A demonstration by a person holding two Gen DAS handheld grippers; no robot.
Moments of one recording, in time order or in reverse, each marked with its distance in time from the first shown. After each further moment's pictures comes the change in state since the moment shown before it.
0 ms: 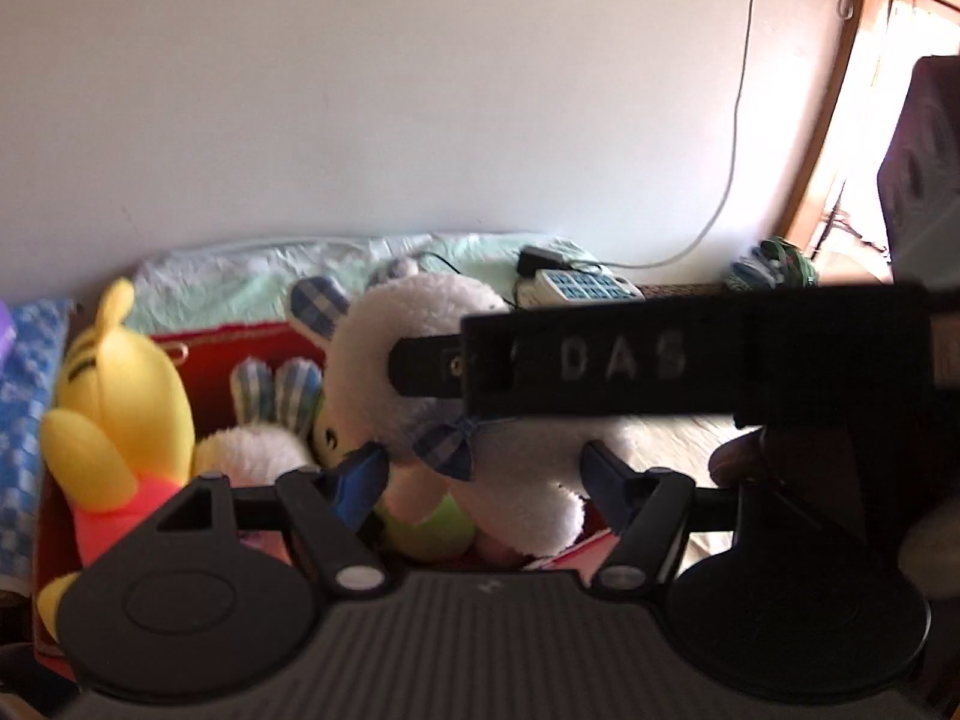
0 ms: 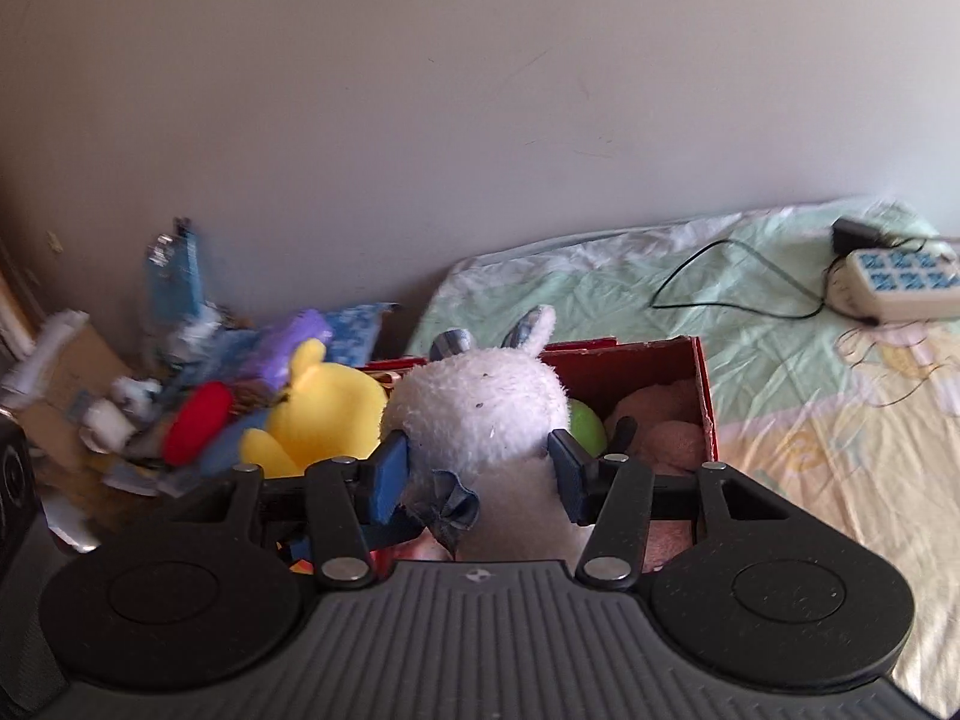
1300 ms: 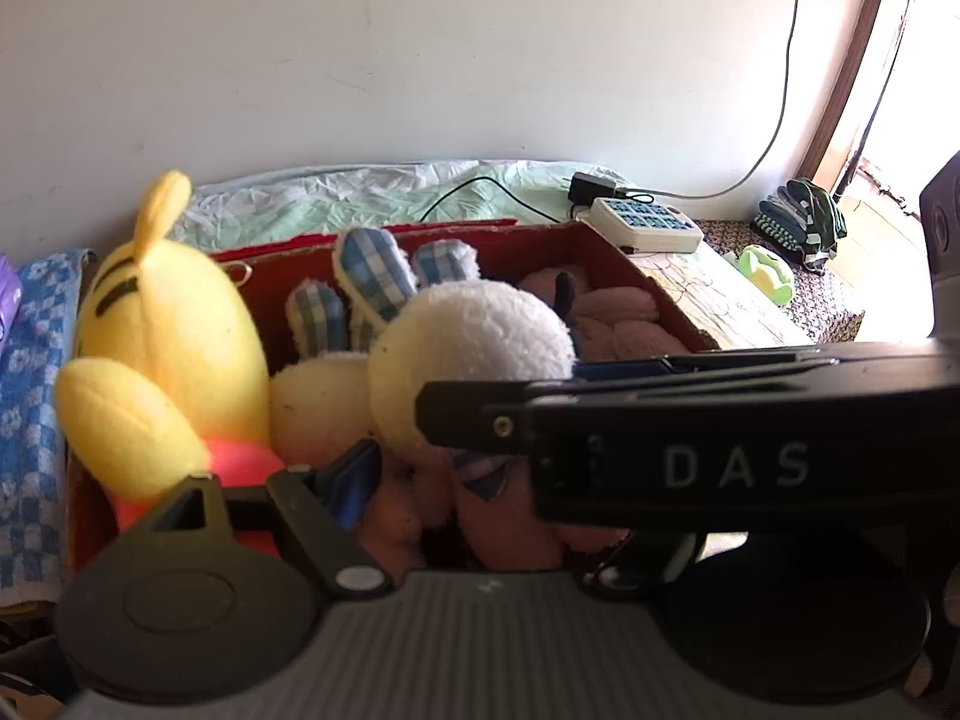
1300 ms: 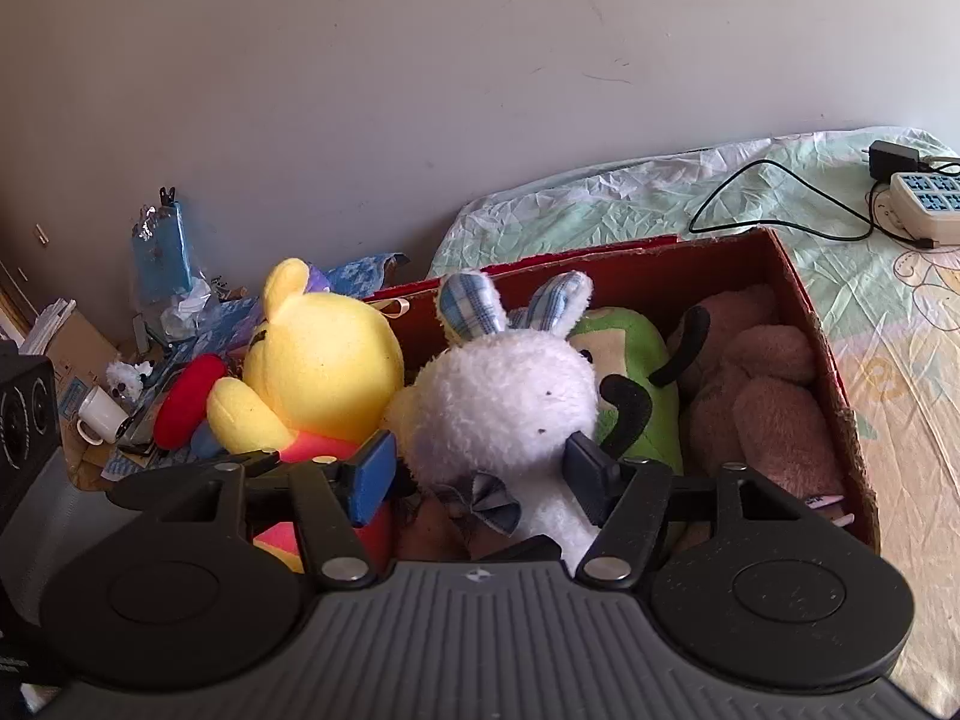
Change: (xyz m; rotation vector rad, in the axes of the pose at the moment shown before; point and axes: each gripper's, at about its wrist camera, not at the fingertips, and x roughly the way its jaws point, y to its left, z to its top) left arm 0.033 0.057 -0.012 0.012 0.129 0.048; right arm 0.045 0.014 -0.029 0.069 0.090 0.045
